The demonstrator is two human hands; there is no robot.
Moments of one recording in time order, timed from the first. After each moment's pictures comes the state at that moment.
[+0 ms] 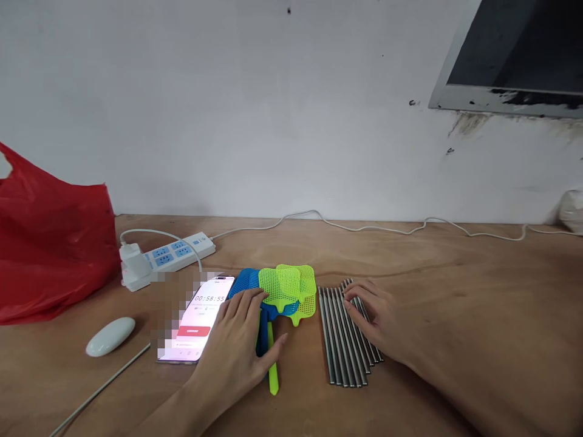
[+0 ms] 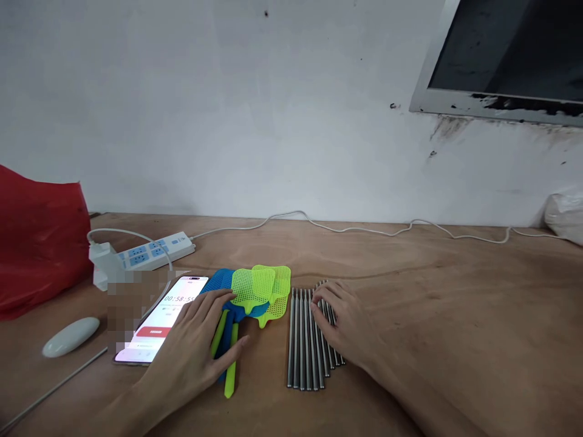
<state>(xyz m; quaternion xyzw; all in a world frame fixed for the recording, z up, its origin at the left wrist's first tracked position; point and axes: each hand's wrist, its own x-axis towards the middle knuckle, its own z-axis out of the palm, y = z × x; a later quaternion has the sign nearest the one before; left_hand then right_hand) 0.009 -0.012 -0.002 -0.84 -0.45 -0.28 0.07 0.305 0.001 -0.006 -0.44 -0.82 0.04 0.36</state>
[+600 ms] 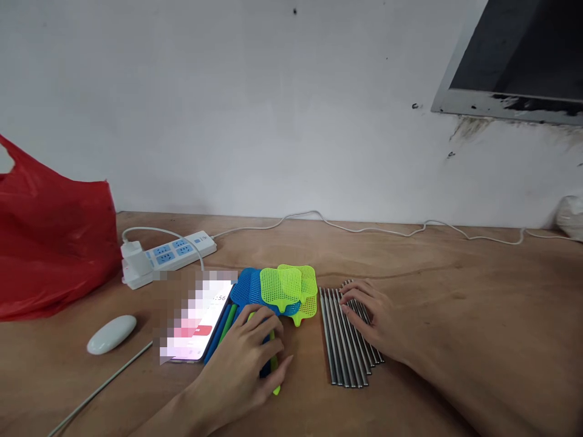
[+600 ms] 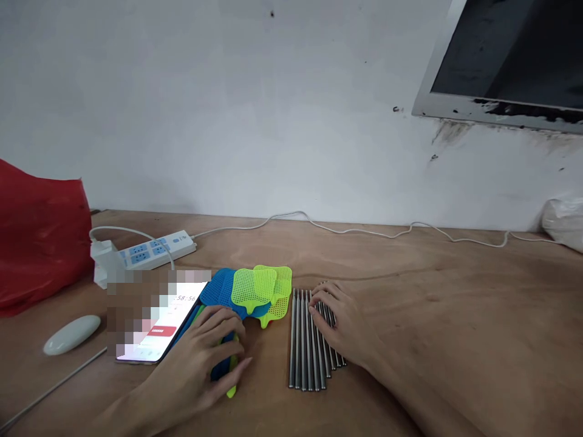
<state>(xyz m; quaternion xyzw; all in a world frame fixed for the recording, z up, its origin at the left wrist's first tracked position) 0.015 -0.026 0.011 -0.90 -0.32 -0.28 -0.05 0.305 0.005 -0.010 -0.43 -0.83 0.06 0.35</state>
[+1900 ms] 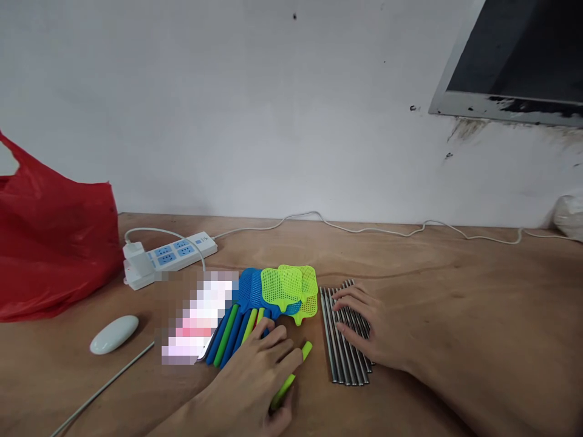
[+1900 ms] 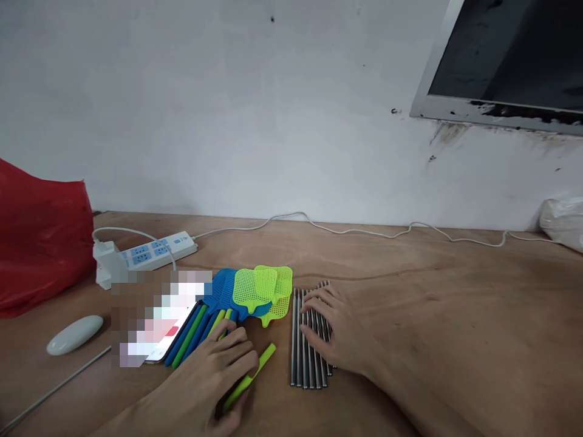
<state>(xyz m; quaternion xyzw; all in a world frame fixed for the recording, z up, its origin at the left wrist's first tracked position) 0.024 -0.042 0.012 -0.93 -0.30 -0.18 -0.09 0.296 -0.007 -0.004 -0.42 -0.86 0.08 0.29</state>
